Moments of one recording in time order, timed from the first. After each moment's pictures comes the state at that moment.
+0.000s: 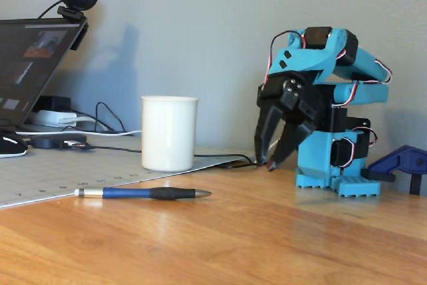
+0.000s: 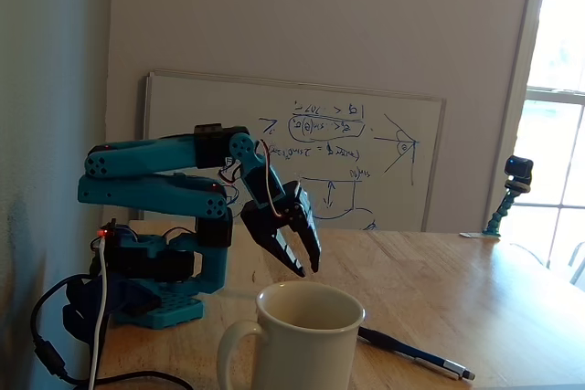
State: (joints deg) arm 7.5 175.0 168.8 60.9 13.7
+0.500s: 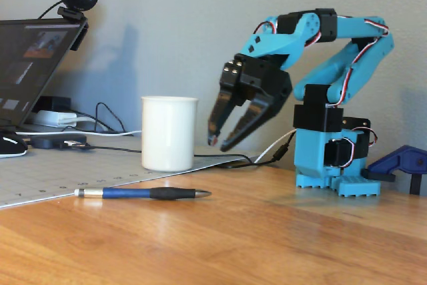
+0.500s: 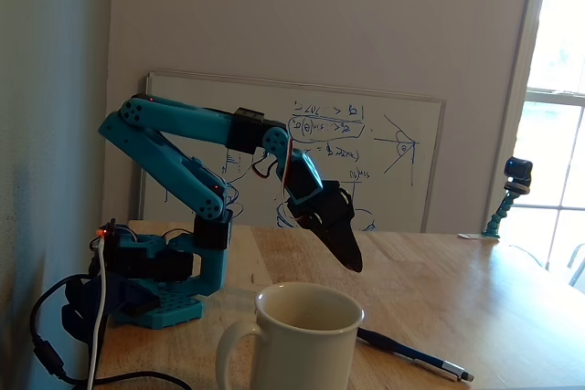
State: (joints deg) arm 16.7 143.9 155.0 40.0 61.7
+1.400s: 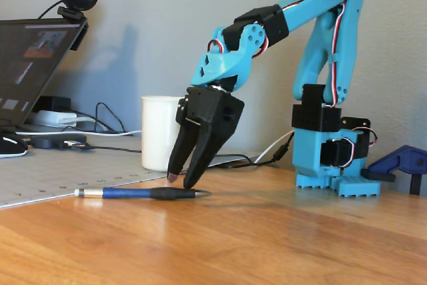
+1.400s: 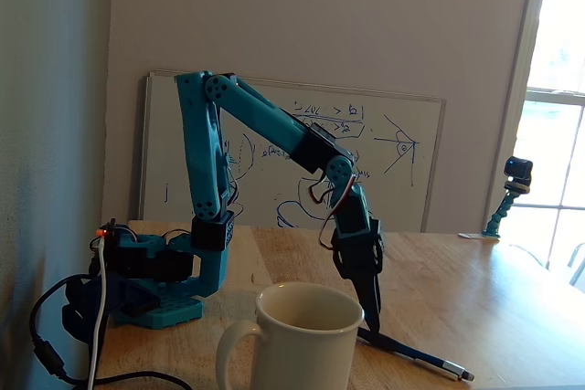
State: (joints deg) arm 21.9 102.4 133.9 36.0 87.9
